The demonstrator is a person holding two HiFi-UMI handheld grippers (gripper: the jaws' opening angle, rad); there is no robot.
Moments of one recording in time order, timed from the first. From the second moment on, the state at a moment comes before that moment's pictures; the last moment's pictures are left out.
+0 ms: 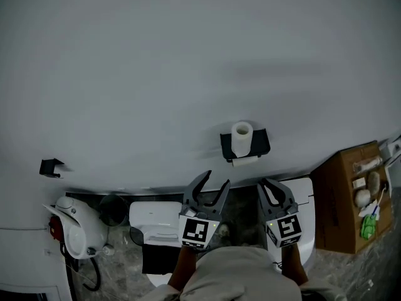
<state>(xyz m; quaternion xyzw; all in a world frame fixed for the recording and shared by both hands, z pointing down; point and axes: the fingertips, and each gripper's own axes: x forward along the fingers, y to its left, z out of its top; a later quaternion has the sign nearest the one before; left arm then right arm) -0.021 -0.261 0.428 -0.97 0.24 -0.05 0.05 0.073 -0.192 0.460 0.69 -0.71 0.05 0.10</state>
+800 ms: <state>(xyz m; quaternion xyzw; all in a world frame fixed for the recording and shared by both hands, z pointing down) 0.029 -0.300 0.439 -0.98 0.19 -0.06 0.04 0.108 -0.218 0.470 0.72 -0.68 0.07 0.10</state>
